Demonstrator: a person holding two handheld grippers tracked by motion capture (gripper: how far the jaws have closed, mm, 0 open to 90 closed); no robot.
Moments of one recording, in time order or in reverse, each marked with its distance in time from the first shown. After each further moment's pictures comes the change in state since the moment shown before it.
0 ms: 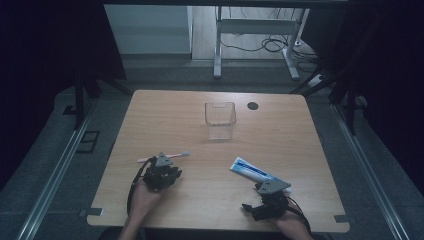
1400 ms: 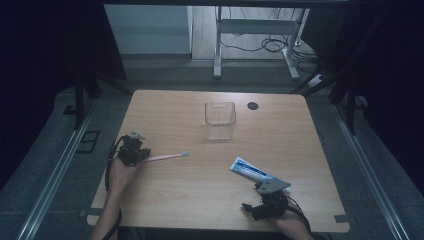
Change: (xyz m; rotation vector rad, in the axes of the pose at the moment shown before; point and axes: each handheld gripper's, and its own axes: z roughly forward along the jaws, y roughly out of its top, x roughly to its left) left arm 0.118 -0.002 0.001 0.102 0.151 -0.149; right arm -0.001 0.001 0.001 -0.003 -0.002 0.000
